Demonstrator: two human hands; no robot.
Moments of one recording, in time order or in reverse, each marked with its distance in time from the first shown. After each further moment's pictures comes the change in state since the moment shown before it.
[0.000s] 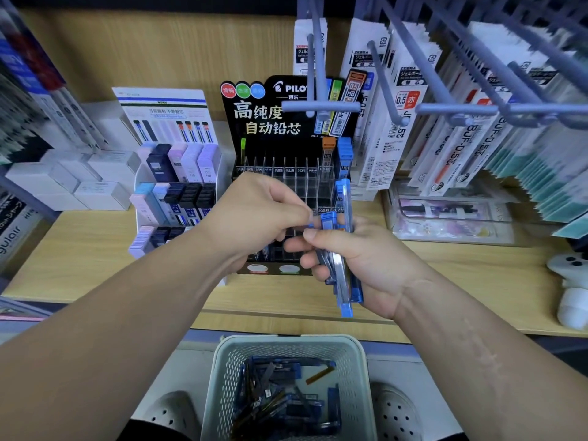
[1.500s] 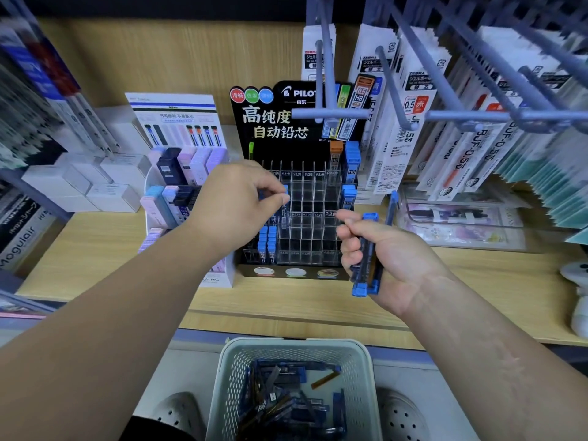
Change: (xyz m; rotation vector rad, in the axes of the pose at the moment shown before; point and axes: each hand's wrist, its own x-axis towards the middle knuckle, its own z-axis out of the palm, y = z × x) left_hand 0.029 -0.036 -0.032 0.540 0.277 0.446; right_hand 0.010 0.000 -0.016 0.447 0.247 0.104
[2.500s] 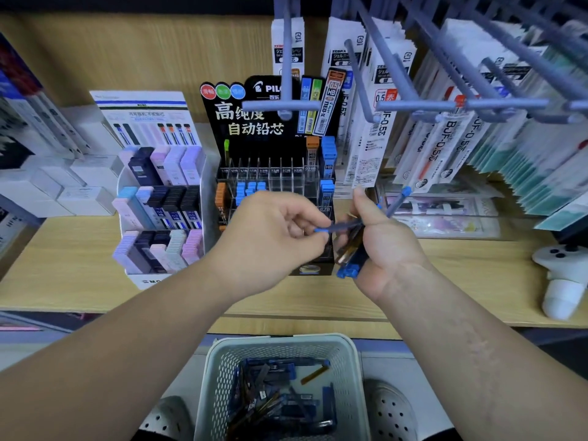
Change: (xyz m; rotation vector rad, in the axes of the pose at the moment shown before) left_hand -0.036 0.068 0.025 -0.572 -0.242 -0.184; right_hand 0.011 -0.003 -0.006 0.005 0.247 -0.175
